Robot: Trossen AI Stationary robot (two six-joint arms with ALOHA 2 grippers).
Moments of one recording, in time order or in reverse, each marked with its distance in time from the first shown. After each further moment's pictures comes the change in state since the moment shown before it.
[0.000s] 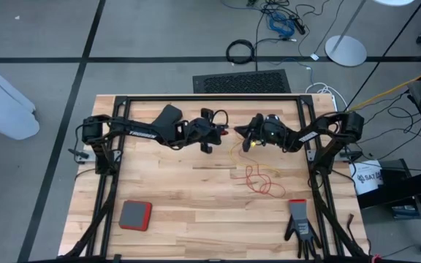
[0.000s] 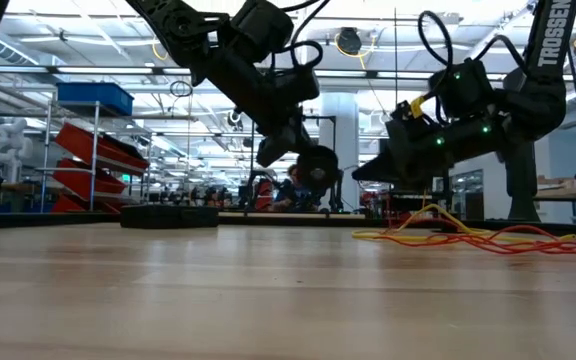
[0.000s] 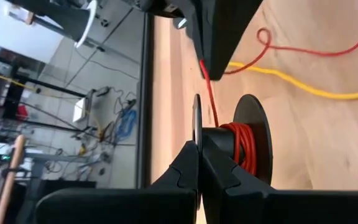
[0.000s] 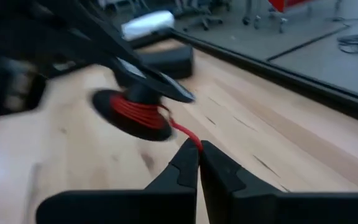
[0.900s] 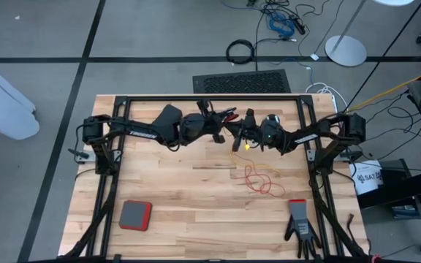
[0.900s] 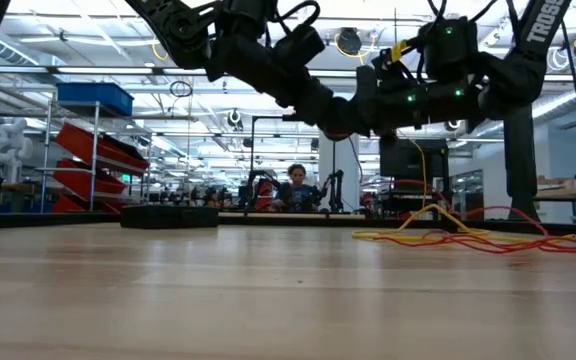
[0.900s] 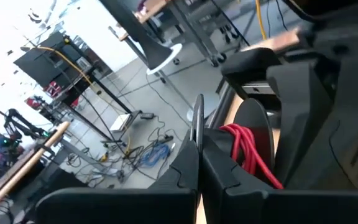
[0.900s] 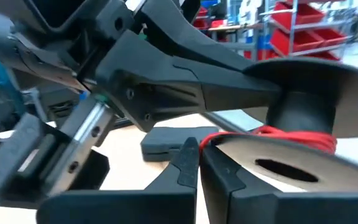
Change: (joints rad) left arm 0.003 0.003 0.000 0.417 -0.095 -0.189; right arm 0.161 -0.026 0.172 0.022 0.158 -0.108
